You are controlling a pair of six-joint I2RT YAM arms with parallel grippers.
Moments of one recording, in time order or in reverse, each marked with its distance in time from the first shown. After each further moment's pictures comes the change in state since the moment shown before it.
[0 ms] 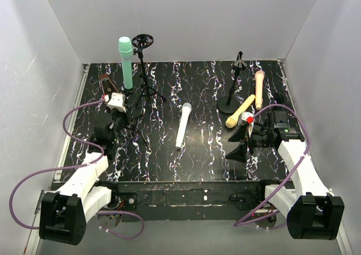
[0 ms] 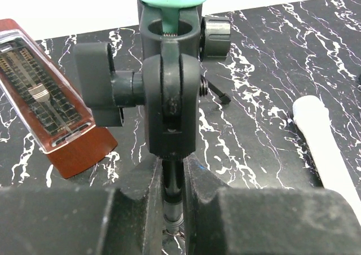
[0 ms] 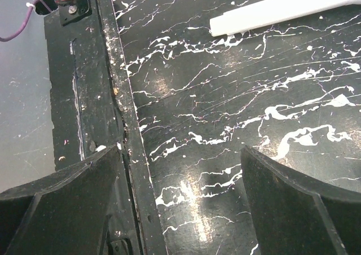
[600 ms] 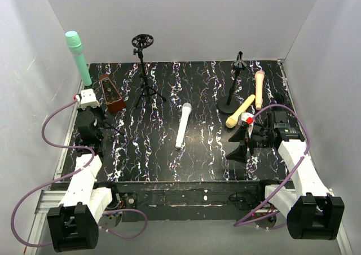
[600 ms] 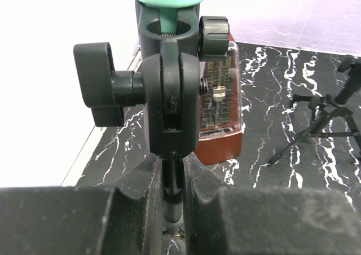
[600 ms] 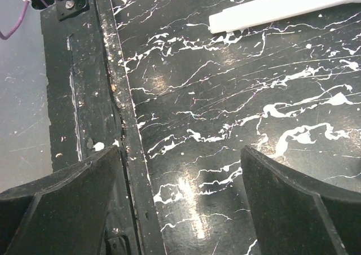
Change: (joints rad) left arm 0.246 -0.082 0.066 -0.113 -0.248 0.016; right arm 0.000 -0.004 0.000 -0.007 0.013 -0.021
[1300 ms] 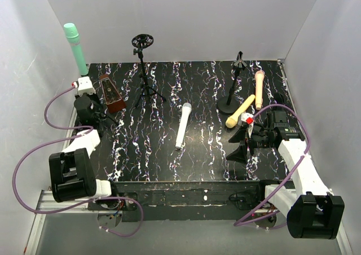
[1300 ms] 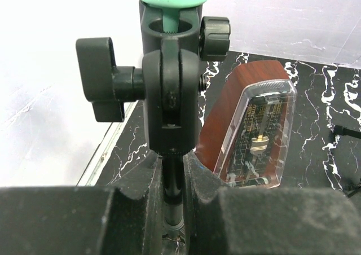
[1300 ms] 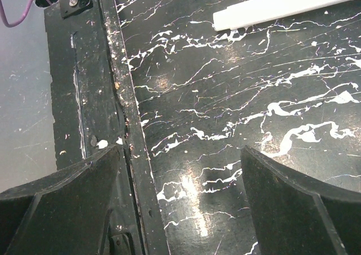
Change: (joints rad) left arm 0.116 0.470 0.132 0.337 0.059 0.026; right arm 0.000 0.011 0.012 -0.045 0.001 -0.028
